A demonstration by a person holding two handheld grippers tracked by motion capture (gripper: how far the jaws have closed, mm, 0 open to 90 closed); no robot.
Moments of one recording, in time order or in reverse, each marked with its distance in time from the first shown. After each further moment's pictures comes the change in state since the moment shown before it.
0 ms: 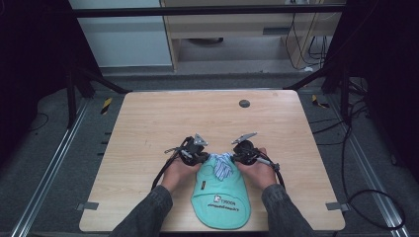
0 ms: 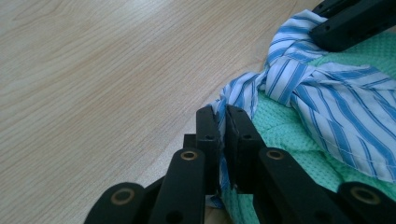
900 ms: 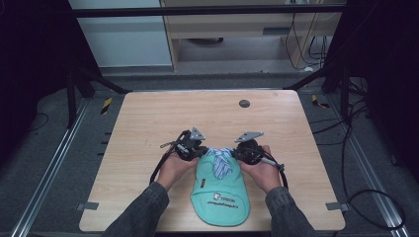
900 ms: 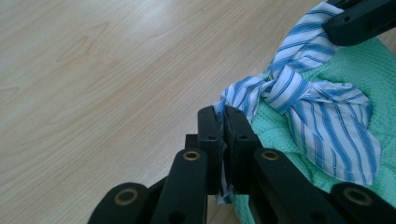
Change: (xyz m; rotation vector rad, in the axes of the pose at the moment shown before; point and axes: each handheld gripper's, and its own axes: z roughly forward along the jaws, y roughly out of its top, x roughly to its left) left arm 0.006 0.019 -0.031 -0.045 -0.006 0.031; right arm 0.007 0.005 -0.035 -0.158 -0.013 -0.057
